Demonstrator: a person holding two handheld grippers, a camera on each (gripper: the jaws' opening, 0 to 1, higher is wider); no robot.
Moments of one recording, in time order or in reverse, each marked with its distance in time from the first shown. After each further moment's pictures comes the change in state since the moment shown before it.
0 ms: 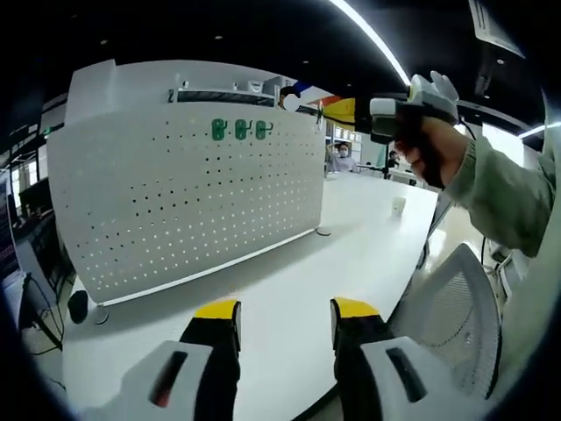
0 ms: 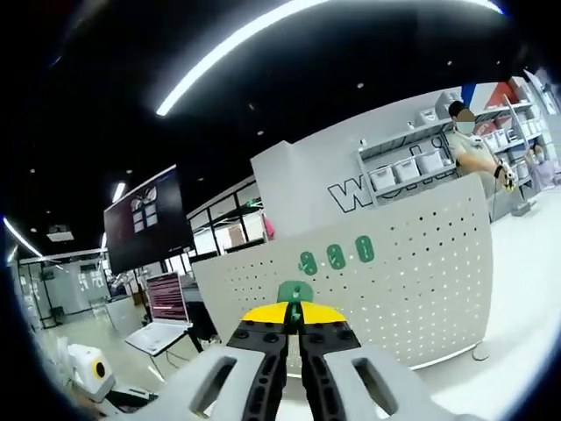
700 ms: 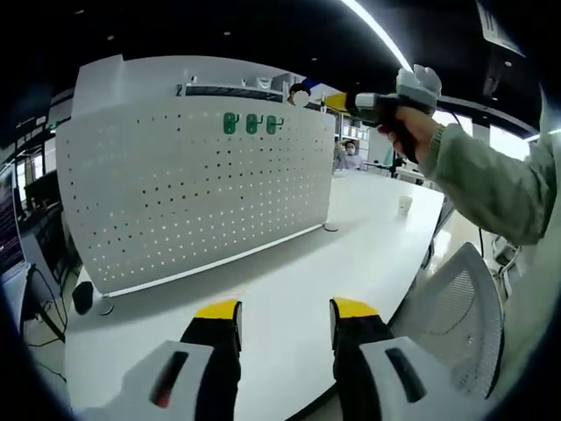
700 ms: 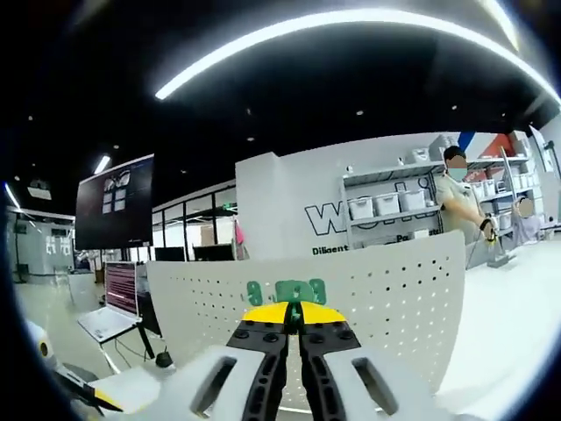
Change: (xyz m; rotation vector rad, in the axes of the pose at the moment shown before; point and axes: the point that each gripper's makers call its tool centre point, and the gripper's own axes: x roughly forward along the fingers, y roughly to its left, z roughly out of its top) left arm -0.002 0.009 -0.006 -0.021 0.020 0.027; right arm 0.037 -0.055 0.027 -0.178 -0.046 -0.124
